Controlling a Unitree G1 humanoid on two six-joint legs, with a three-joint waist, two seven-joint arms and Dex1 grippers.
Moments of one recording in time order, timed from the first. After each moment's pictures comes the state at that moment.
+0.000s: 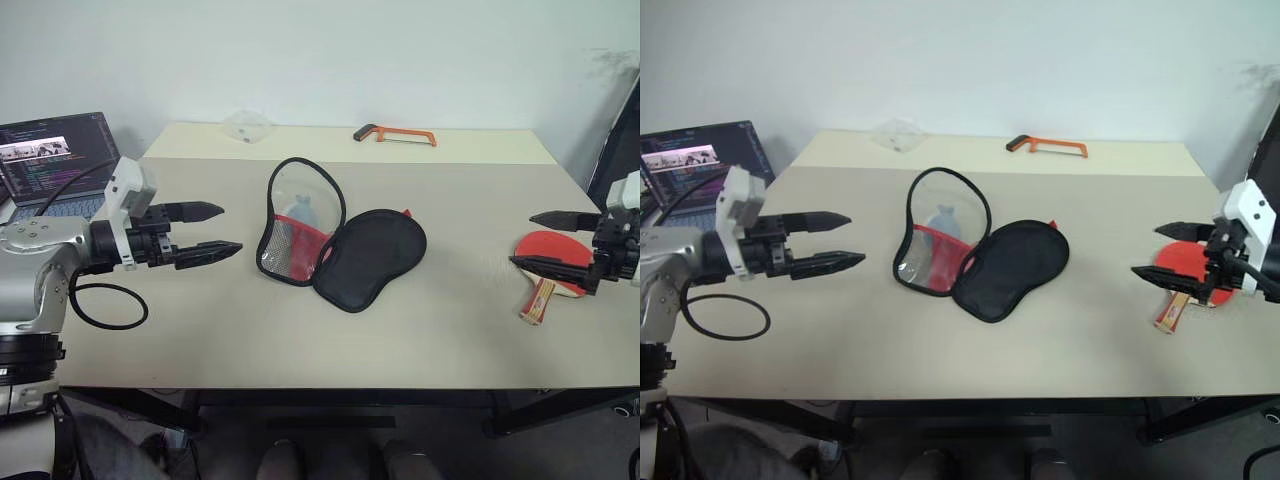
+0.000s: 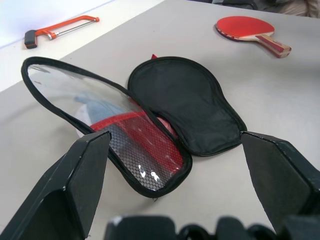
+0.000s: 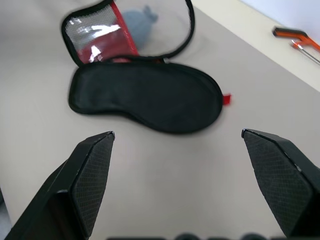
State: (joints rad) left arm -0.54 0.98 0.20 0.12 -0.53 0.52 -1.26; right arm -0.36 -1.06 -0.33 -0.19 0.57 0.66 1.11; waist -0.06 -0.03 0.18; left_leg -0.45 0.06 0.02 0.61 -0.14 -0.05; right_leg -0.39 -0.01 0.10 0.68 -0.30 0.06
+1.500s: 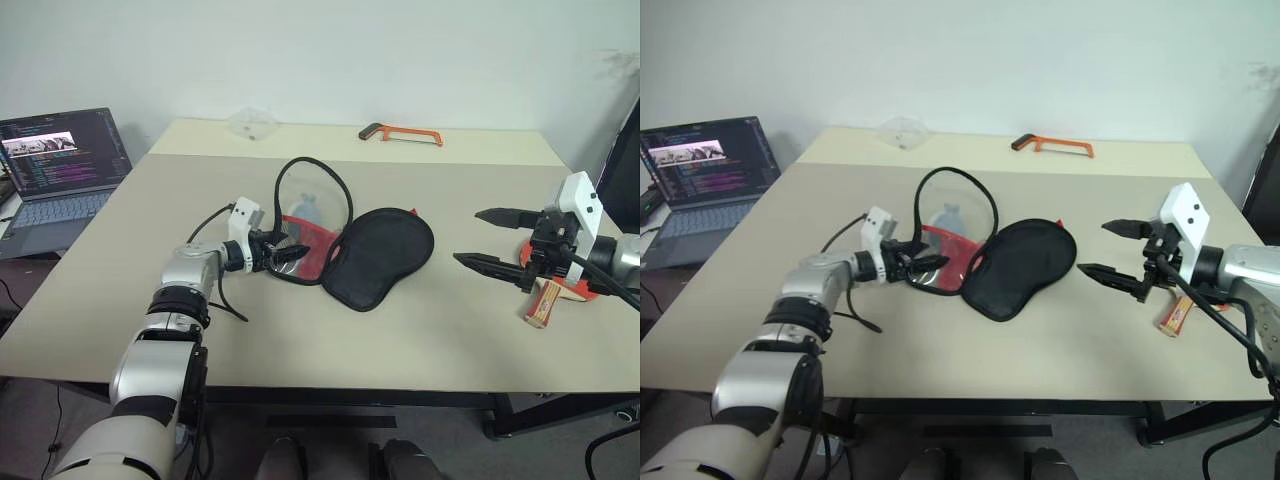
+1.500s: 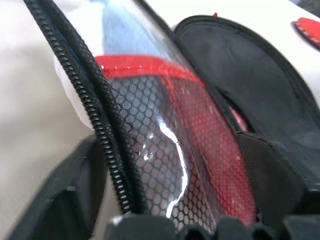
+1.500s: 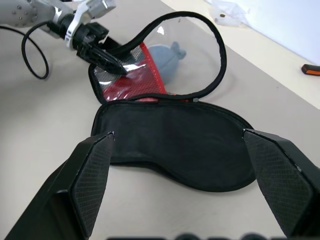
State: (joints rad) left arm -0.96 0.44 0.04 1.01 -0.20 0.25 -0.99; right arm -0.41 -0.93 -0.22 -0.35 0.61 0.71 0.91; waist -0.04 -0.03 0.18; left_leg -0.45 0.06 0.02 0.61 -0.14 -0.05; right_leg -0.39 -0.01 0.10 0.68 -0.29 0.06
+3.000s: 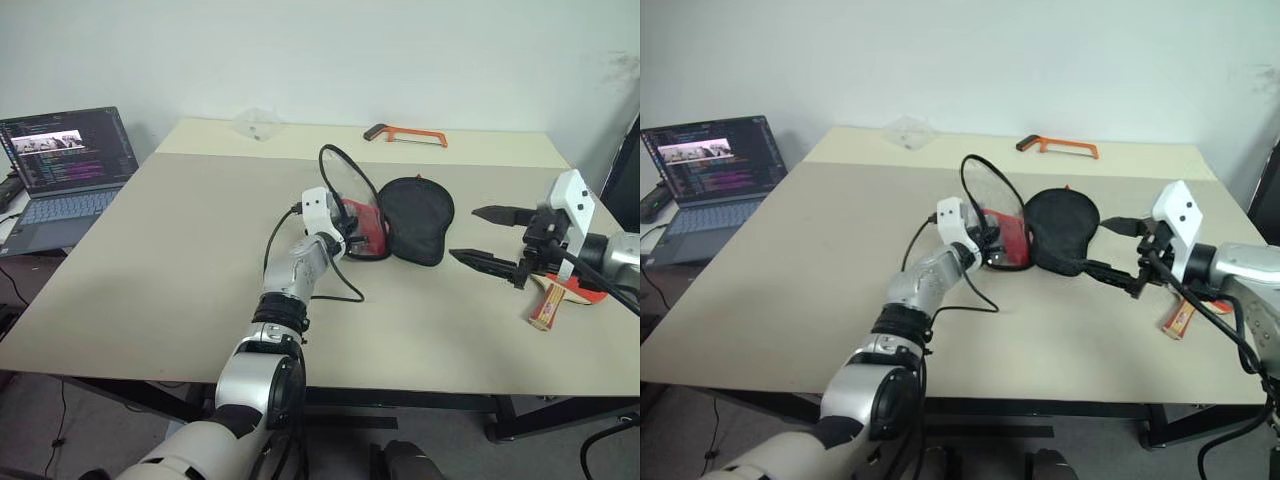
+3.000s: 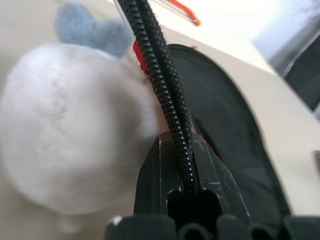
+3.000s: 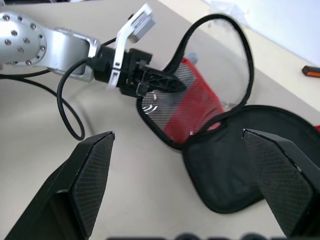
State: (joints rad) left arm -0.98 -0.08 0.21 0.74 -0.31 0.43 -0.23; right arm -0.43 -0.92 -0.18 -0.33 0.60 0.71 0.87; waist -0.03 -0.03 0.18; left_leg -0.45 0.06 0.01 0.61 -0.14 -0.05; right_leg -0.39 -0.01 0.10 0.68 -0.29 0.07
